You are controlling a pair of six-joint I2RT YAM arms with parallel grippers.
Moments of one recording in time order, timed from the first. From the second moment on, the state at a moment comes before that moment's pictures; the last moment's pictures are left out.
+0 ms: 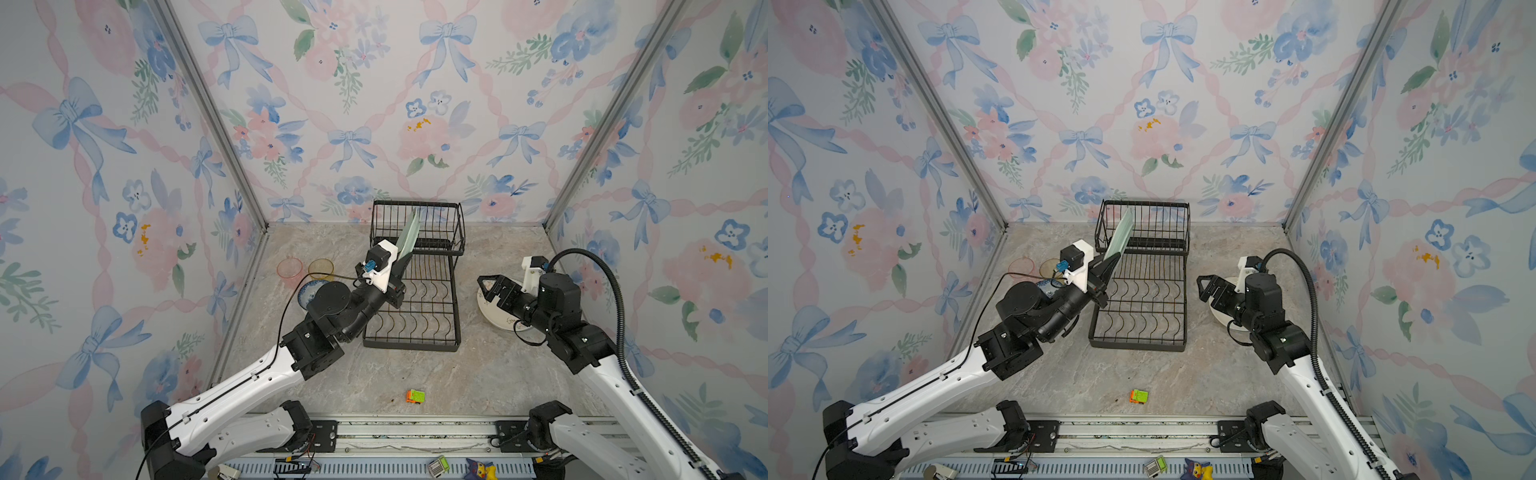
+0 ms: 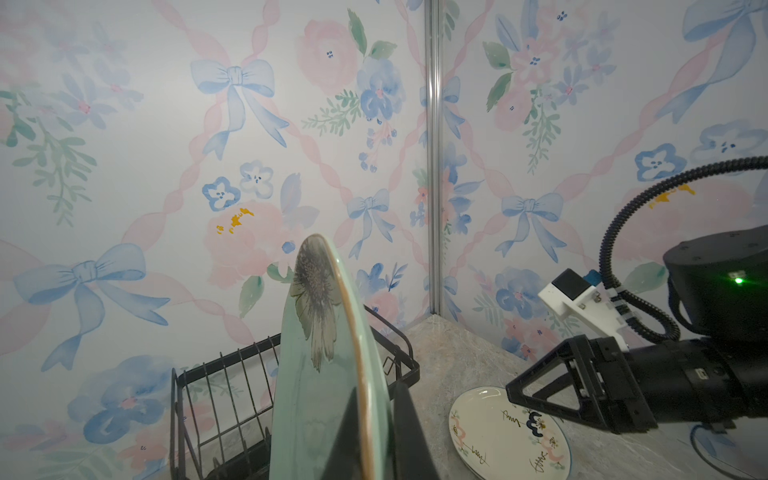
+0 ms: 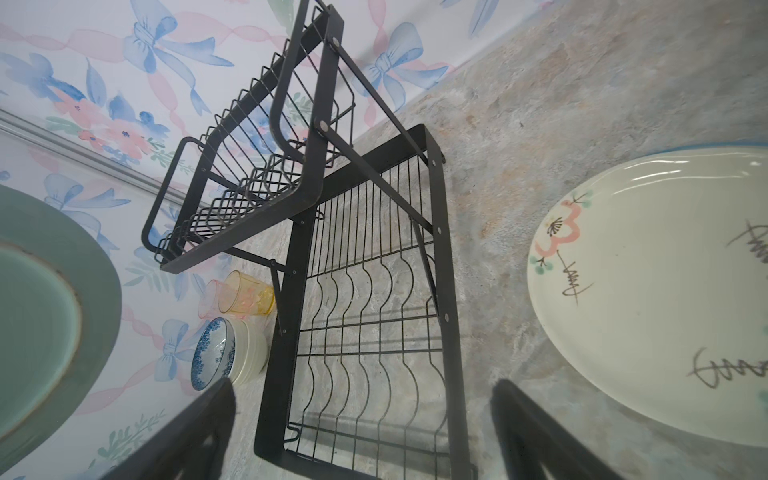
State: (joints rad) left arm -0.92 0.96 0.92 0.24 -0.25 0.12; right arm 0.34 0.86 0.84 -0.42 -0.11 0.73
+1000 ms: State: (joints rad) left arm -1.03 0.93 0.60 0.18 -0.10 0.20; right arm 0.48 1.00 1.00 -0.54 -0.10 1.00
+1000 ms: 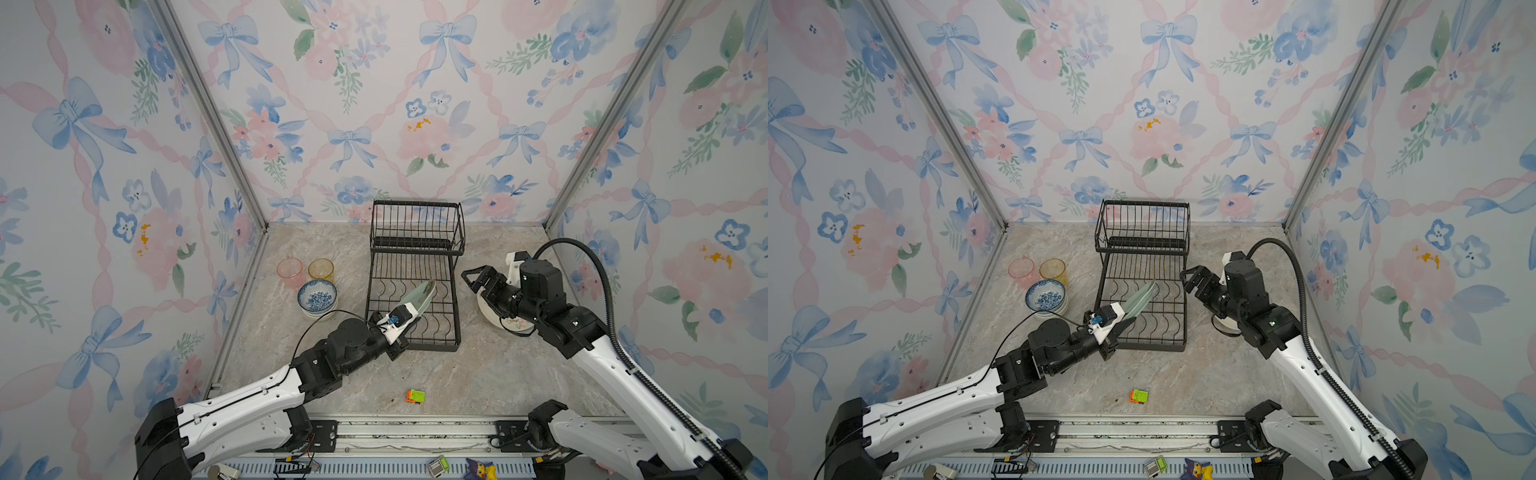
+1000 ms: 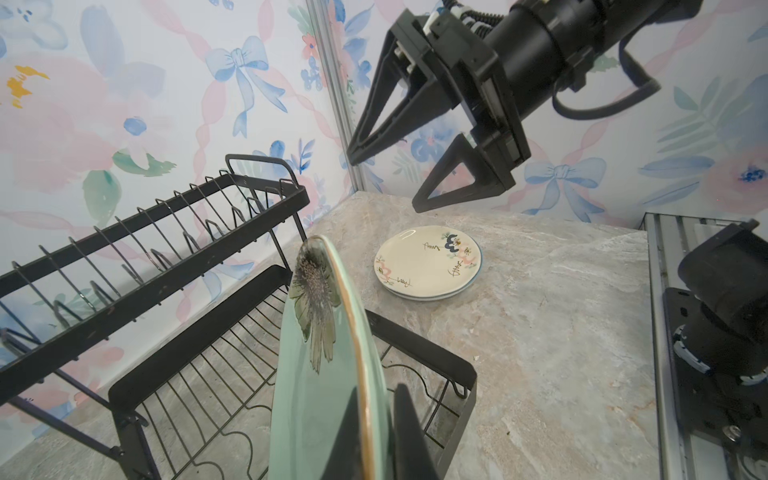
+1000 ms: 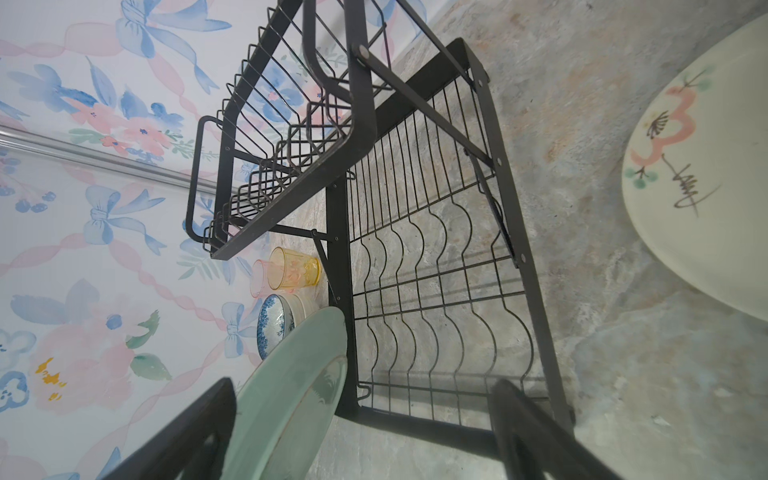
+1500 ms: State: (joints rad) left arm -1.10 1.16 0.70 0.20 -0.17 0.31; right arm 0.57 1.17 1.08 -0.61 -0.14 1.14
